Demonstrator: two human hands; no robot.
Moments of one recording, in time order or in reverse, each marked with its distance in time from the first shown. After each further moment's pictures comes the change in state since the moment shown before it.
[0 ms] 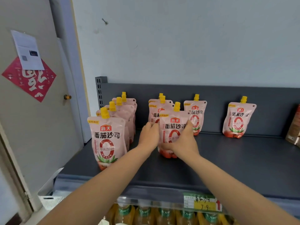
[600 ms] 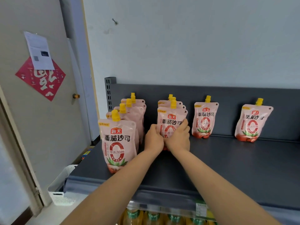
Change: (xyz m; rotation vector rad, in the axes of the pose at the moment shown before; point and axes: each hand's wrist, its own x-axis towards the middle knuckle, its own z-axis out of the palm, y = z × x) left_hand 0.014 -0.021 -0.005 0.200 0.111 0.044; right_hand 0.034 -0.016 0.062 -0.145 0.141 0.032
